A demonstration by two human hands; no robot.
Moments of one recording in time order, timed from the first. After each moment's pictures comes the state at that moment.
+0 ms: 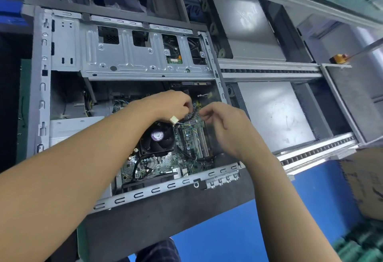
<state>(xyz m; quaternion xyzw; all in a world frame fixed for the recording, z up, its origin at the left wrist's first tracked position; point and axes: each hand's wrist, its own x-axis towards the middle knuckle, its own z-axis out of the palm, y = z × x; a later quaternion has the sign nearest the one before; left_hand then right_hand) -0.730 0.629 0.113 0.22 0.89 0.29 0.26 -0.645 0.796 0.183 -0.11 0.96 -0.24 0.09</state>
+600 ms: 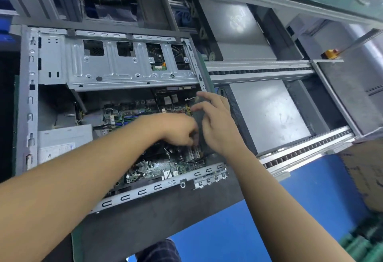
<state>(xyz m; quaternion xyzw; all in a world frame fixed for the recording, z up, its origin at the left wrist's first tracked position) -0.700 0.669 0.137 0.37 0.83 0.20 0.37 -0.653 0.814 0.161 -0.12 0.97 -0.21 -0.02</state>
